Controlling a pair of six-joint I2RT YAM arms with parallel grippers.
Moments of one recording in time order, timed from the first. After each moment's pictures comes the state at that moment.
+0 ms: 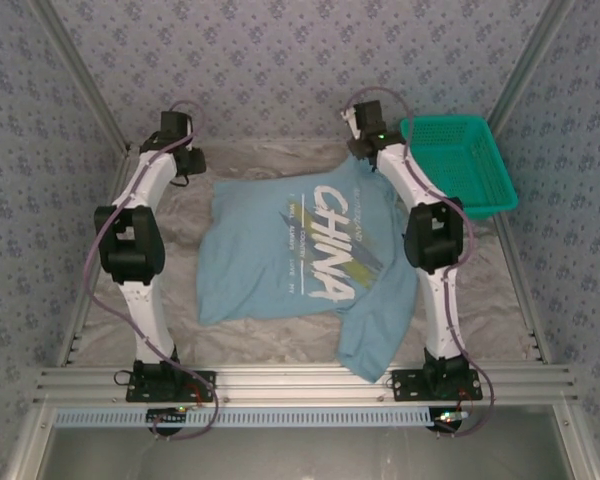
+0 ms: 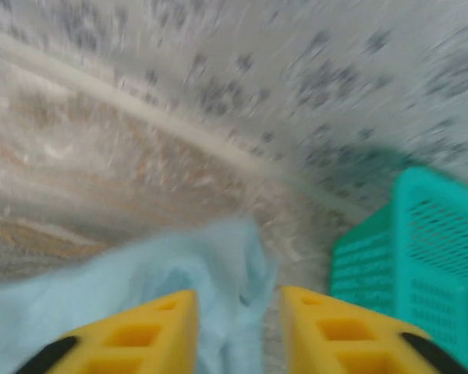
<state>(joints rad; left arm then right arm) -0.06 2.10 1.89 -0.68 -0.10 -0.21 0.29 2.33 2.21 -0.60 0.31 -0.33</state>
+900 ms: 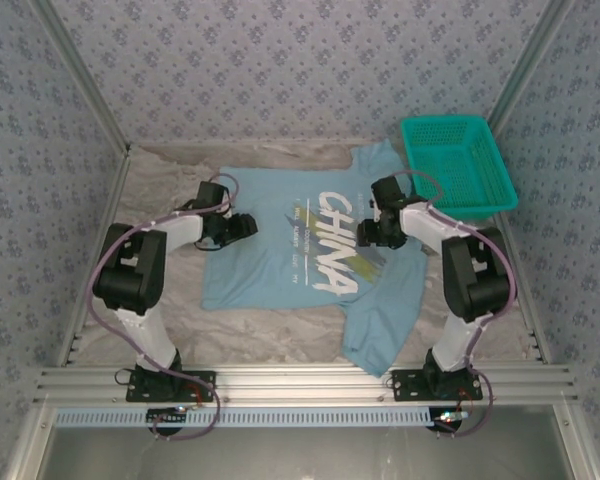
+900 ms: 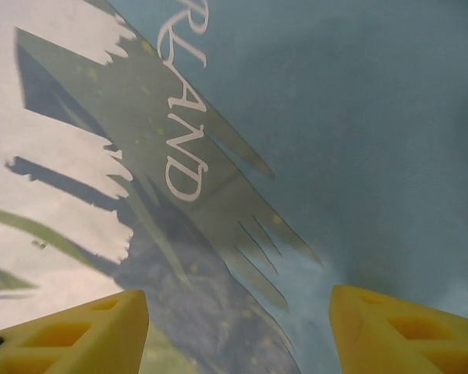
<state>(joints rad) -0.24 1.85 1.07 -0.25 0.31 -0.54 0.28 1.80 1.17 -0.60 -0.02 0.24</state>
